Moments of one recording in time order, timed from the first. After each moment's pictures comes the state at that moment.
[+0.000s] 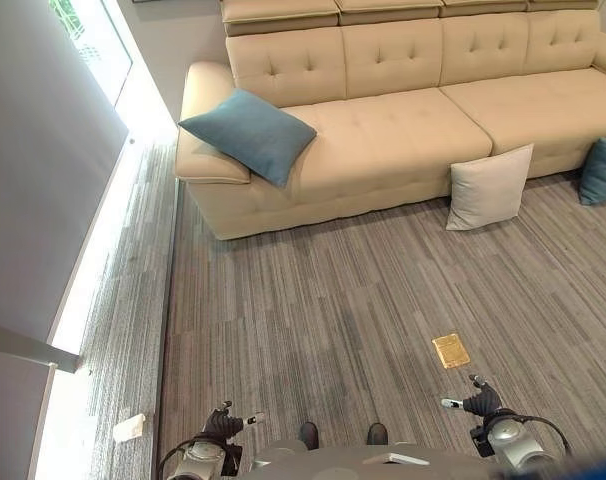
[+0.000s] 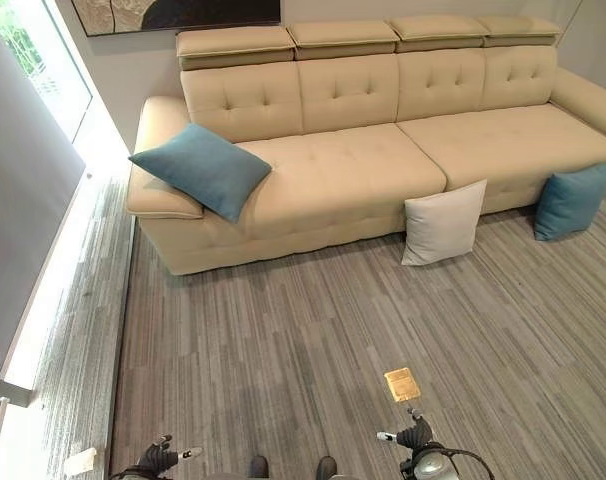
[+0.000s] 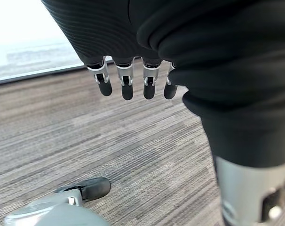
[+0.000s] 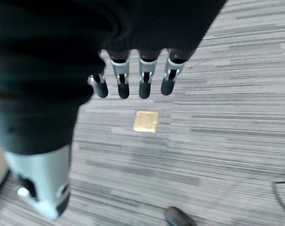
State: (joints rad) left arm 0.03 0.23 -0.16 1.17 -0.09 -0.08 0.14; right arm -0.04 -0.31 0.28 1.16 -0.06 -0.07 -0.20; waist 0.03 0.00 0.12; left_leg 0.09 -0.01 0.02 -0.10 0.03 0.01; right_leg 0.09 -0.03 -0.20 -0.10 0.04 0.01
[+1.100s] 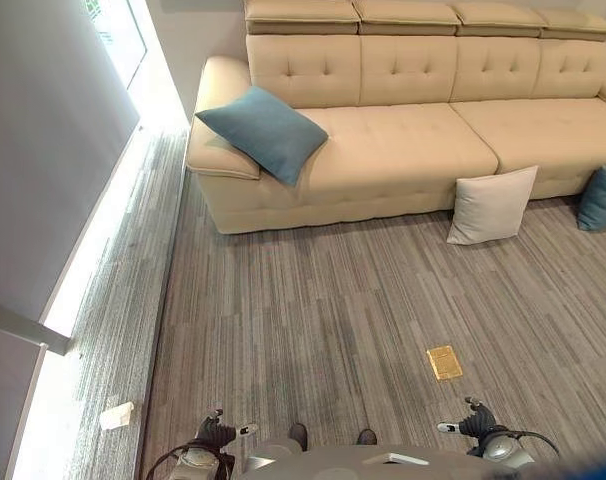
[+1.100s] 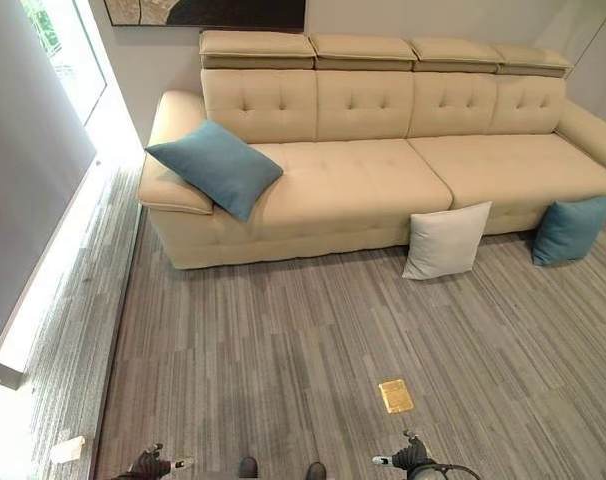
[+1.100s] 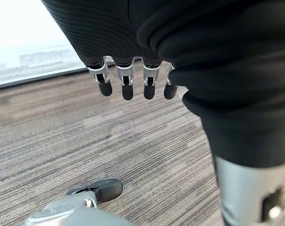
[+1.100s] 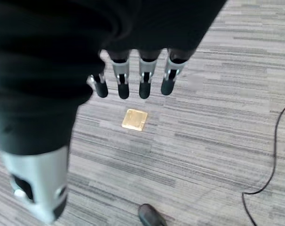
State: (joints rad) left arm 0.02 0.25 -0.16 1.21 -0.03 -0.07 0.16; right arm -0.04 -0.28 0.30 1.22 -0.14 -0.05 -0.21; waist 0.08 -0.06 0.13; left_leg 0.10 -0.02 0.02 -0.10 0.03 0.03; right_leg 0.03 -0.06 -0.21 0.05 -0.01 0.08
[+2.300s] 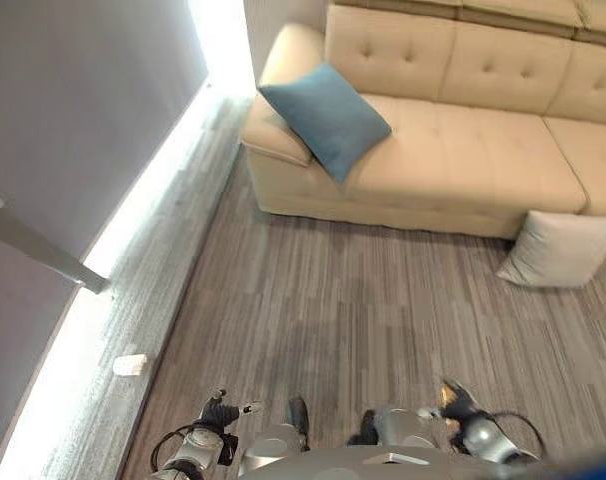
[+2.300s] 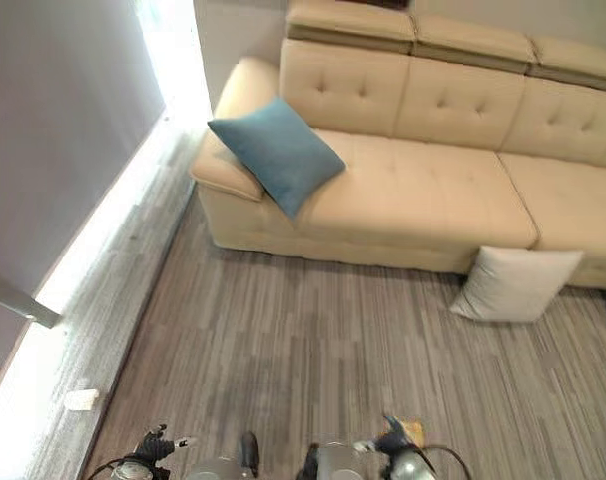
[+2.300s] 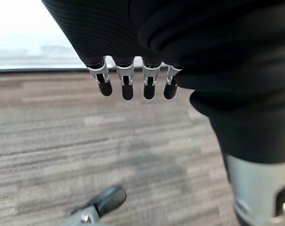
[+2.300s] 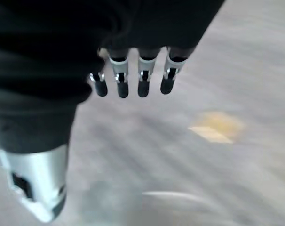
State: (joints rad) left arm -0.02 0.23 -0.22 1.21 -0.05 -0.07 0.20; right arm -0.11 -0.24 0.41 1.10 -0.16 -0.09 -0.24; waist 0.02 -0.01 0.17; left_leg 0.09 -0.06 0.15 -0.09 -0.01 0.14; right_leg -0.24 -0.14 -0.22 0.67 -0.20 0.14
